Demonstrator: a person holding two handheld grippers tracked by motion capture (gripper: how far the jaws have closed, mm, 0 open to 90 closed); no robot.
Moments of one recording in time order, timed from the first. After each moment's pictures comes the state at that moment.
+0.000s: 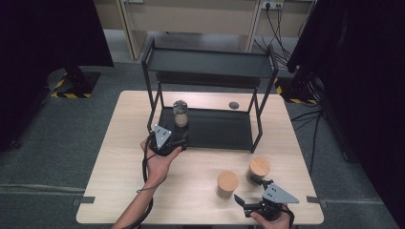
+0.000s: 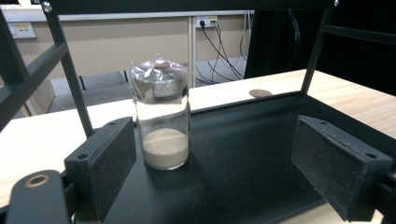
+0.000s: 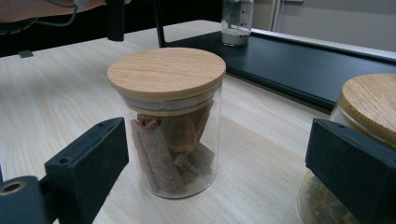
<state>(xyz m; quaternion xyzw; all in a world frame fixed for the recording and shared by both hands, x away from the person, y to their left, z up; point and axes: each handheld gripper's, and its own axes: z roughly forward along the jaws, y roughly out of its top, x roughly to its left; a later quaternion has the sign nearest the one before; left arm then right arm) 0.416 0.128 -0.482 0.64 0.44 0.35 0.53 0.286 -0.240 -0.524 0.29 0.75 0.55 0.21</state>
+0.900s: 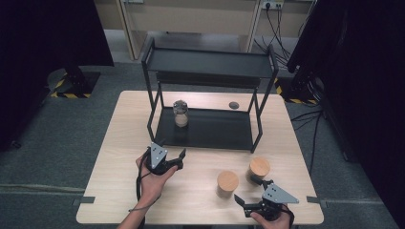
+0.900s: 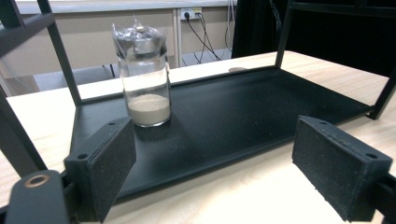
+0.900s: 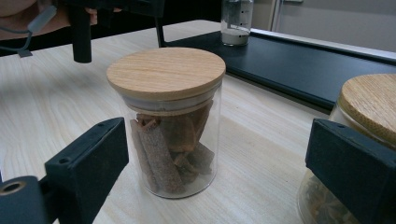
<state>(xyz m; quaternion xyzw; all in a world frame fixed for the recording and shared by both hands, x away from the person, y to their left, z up) 0.368 0.136 -0.505 0.66 0.42 0.33 0.53 0.286 -0.240 -0.524 0.29 0.75 0.55 0.21</state>
